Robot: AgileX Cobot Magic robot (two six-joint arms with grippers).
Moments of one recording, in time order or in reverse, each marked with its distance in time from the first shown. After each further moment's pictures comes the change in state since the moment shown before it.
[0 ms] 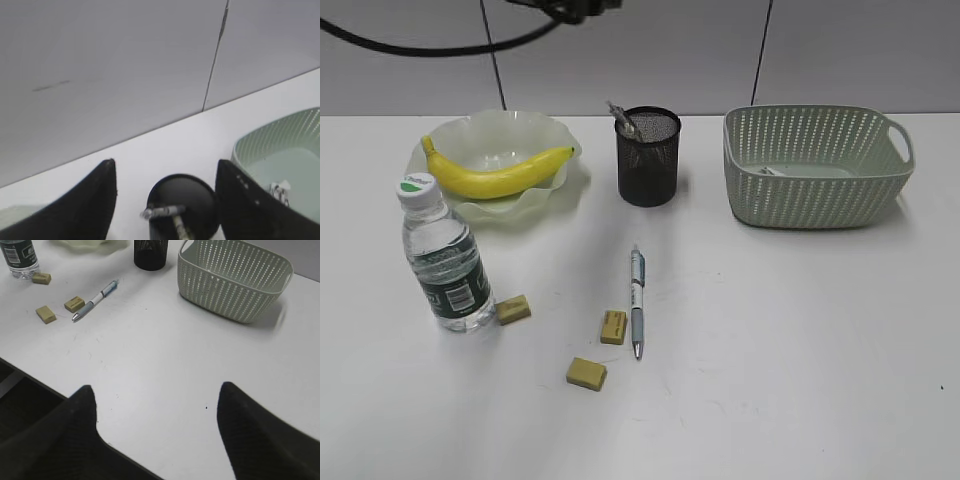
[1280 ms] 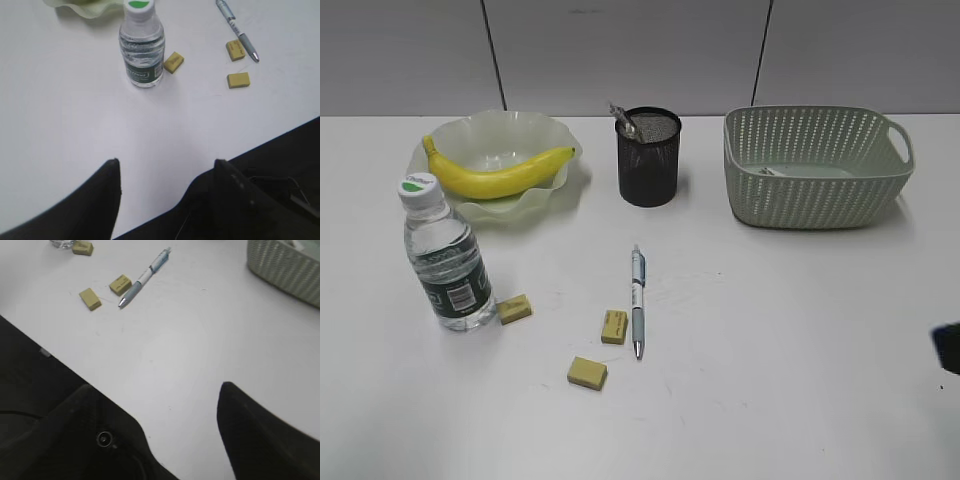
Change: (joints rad) left arm 0.000 -1.195 0.737 -0.099 0.899 0.083; right arm 0.000 0.615 -0.098 0.182 -0.234 -0.090
